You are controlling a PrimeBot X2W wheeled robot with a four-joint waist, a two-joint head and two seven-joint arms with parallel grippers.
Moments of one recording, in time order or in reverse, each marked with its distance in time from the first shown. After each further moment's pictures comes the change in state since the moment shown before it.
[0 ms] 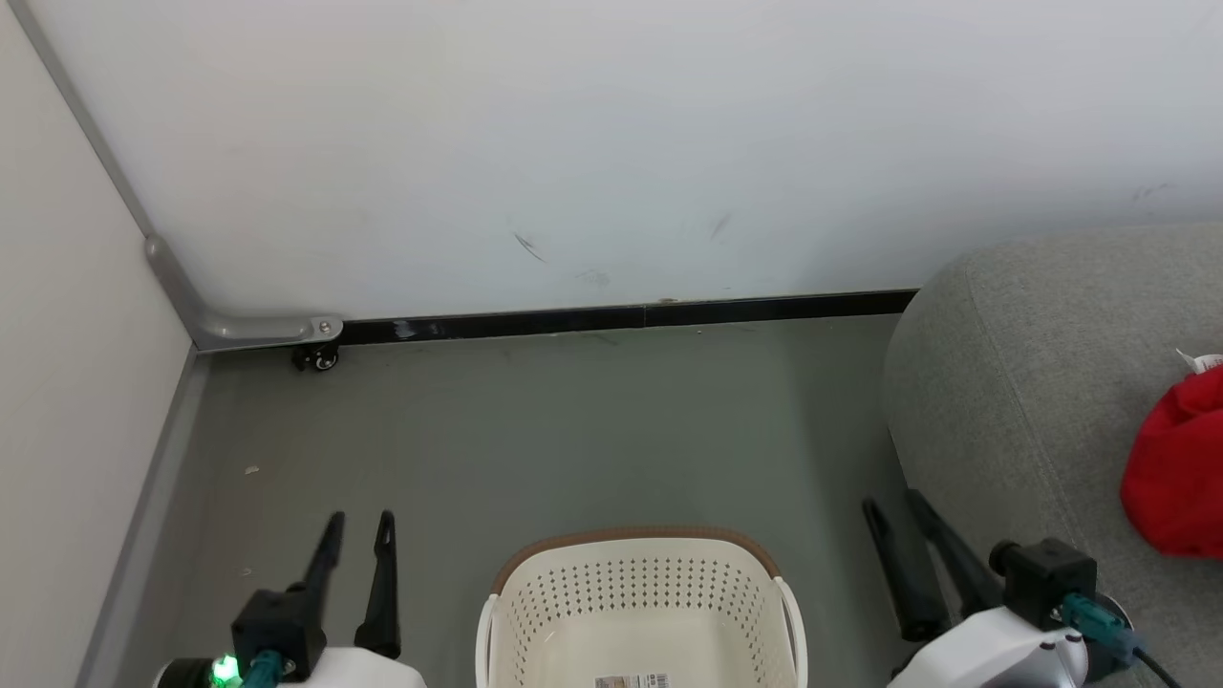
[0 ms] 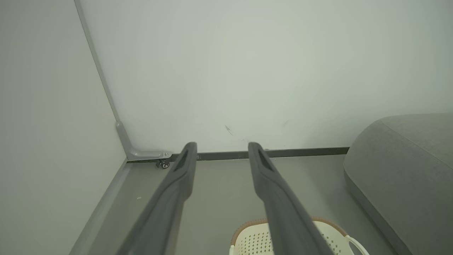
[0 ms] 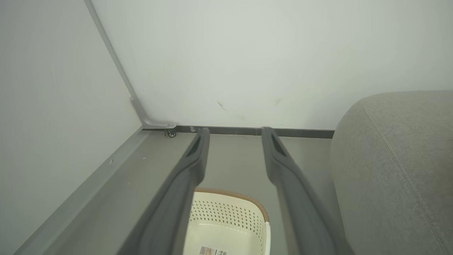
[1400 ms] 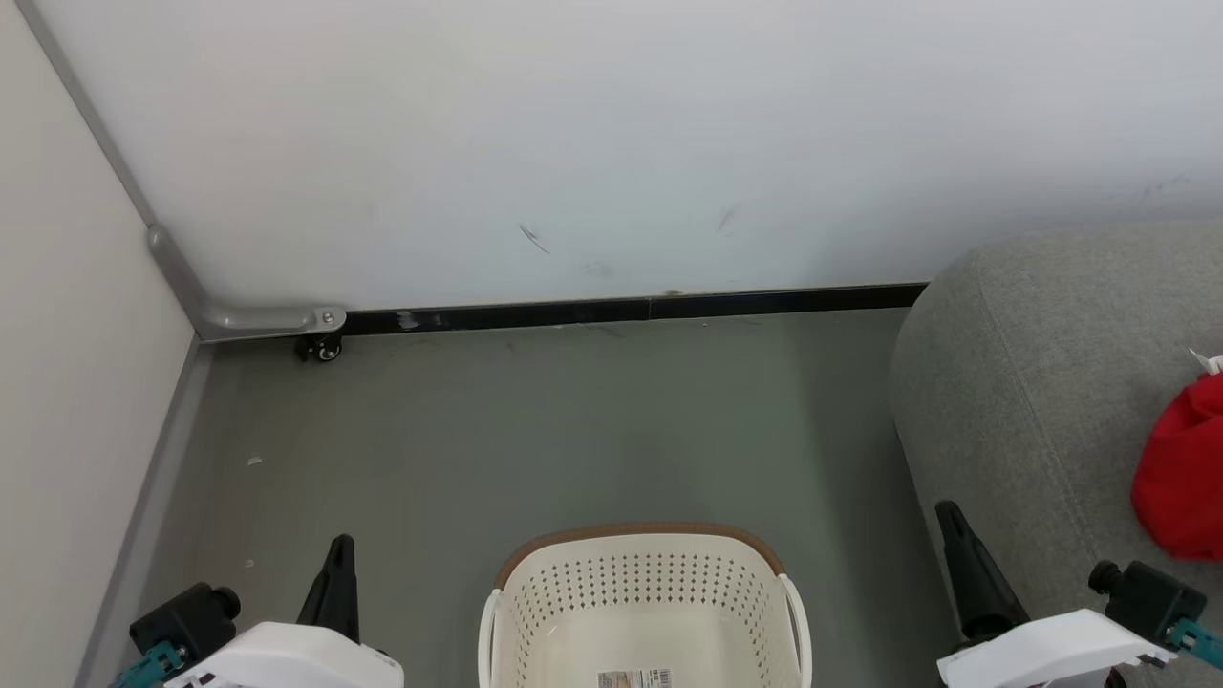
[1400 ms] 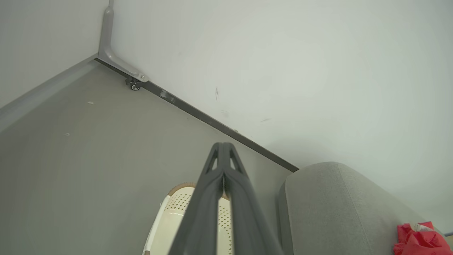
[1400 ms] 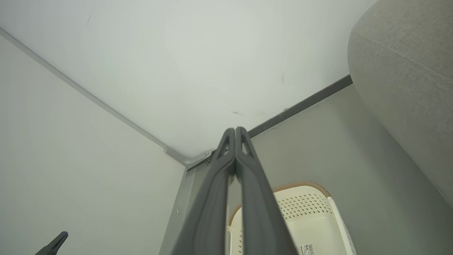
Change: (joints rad) left arm 0.040 -0.099 0.151 -0.003 -0.458 -0.156 0.111; right arm 0.035 0.002 -0.047 0.012 0.544 0.000 0.027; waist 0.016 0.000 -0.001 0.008
